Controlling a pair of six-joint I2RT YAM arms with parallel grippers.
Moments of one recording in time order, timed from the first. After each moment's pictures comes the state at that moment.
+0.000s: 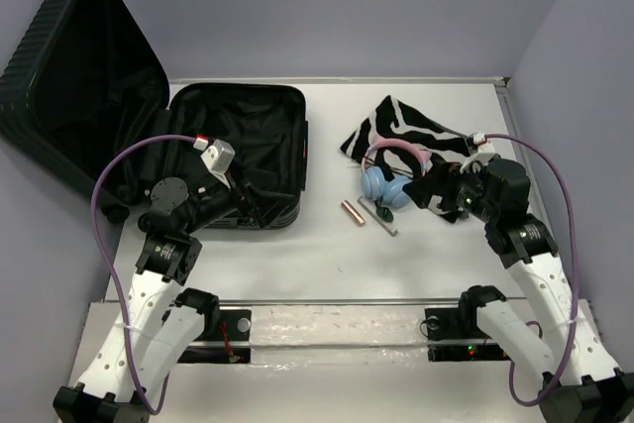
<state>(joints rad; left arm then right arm) -0.29 0.63 0.63 0.05 0.74 -0.44 0.20 0.71 0.76 -0.42 -0.37 0.41</state>
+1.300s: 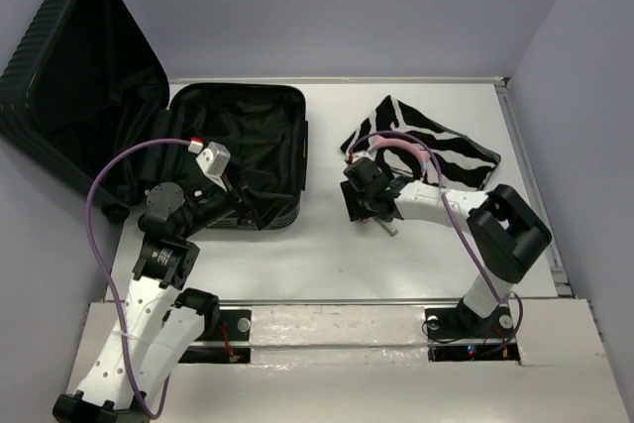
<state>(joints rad) -0.29 0.59 0.63 0.04 0.72 -0.44 0.75 1.67 0.98 -0.28 0.21 0.38</state>
